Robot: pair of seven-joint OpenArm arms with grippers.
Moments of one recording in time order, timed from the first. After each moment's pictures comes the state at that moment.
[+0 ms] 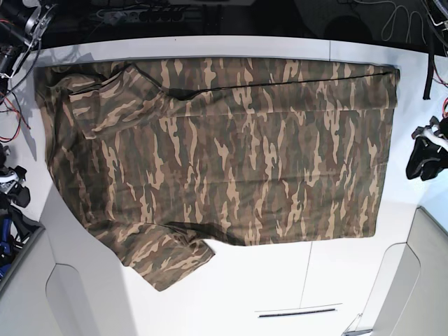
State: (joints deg) left arm 10.2 -31.0 -35.7 87.7 -47.8 -36.0 44.1; right arm 11.9 22.4 34.2 63.7 34.0 32.0 -40.2
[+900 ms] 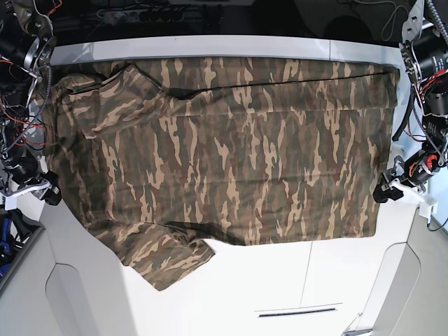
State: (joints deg) left arm -23.7 -31.6 -17.7 34.3 -34.3 -35.7 33.2; right arm 22.5 21.2 26.8 39.1 24.0 31.8 -28.3
